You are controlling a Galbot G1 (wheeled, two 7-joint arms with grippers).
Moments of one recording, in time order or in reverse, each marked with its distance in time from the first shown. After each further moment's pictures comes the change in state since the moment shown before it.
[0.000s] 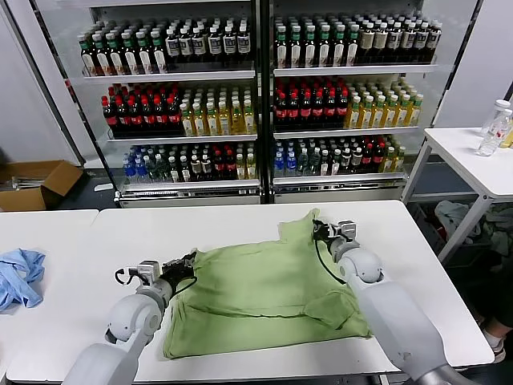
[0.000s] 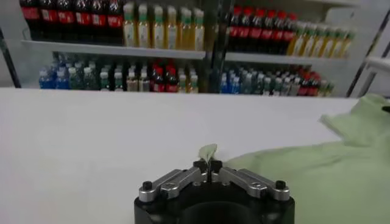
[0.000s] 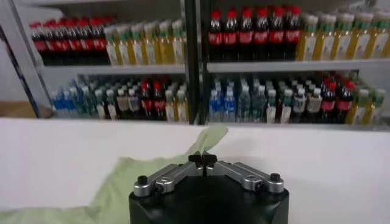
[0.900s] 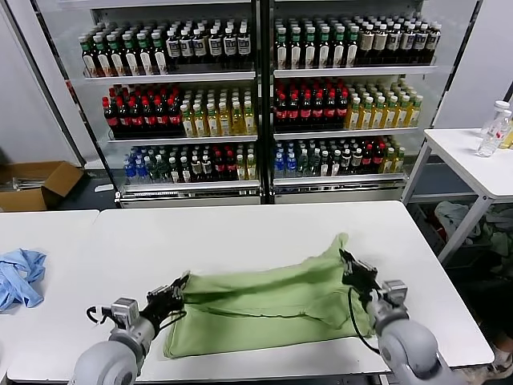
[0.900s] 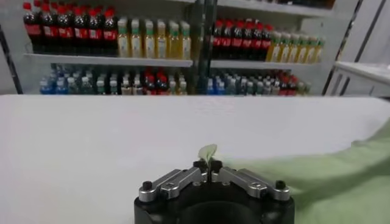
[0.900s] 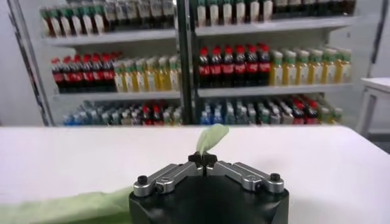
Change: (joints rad) left arm 0.350 0.059 -0.089 -0.294 0.083 -0.021 -0.022; right arm -0.655 -0.030 0.307 0.535 -0.135 -0.028 0.035
